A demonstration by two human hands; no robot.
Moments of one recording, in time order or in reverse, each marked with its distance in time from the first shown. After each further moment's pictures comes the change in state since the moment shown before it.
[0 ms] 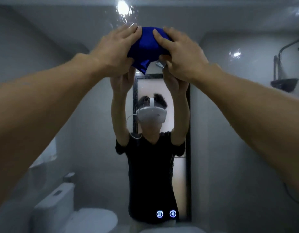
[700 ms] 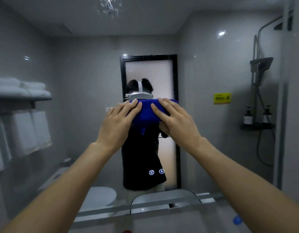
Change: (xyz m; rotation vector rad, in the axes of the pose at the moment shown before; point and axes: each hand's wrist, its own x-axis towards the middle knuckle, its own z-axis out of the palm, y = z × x) left_hand -0.186 0.074 0.088 -0.101 0.044 0.137; right_hand -0.218 -0.055 0.056 0.016 0.075 -0.057
